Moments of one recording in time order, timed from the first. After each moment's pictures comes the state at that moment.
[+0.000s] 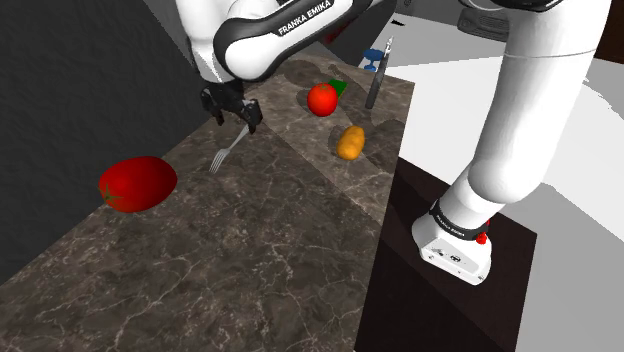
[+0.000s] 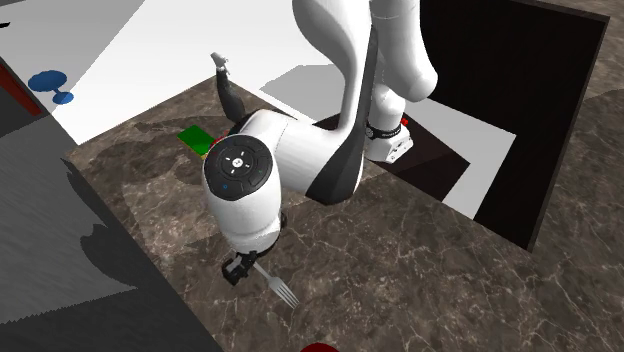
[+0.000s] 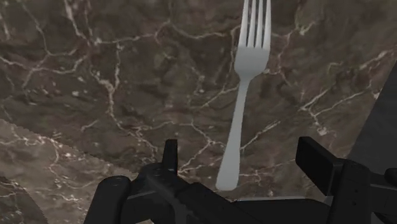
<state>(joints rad) -0.09 0.38 0.61 -1.82 -0.40 2.07 1.86</state>
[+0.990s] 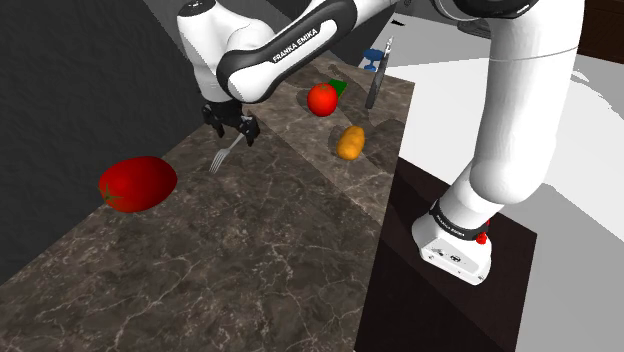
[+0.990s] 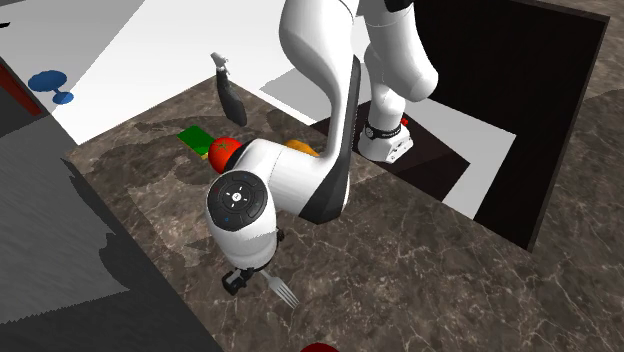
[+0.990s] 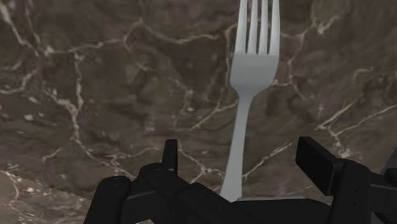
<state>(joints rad) -0.06 0.48 0.56 -1.80 -0.47 2.14 1.93</state>
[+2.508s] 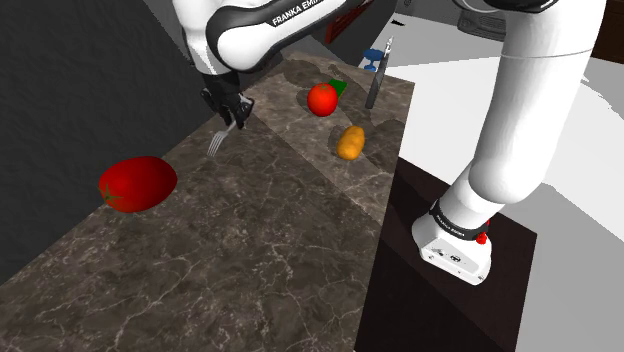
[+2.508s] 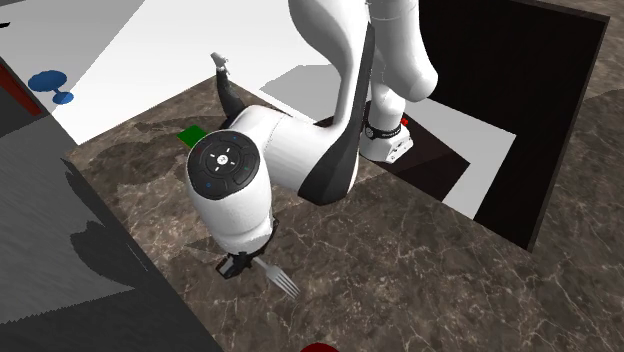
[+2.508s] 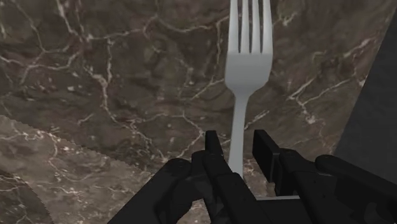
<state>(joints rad) -0.08 0.39 0.60 -1.76 -0.40 2.02 1.87</state>
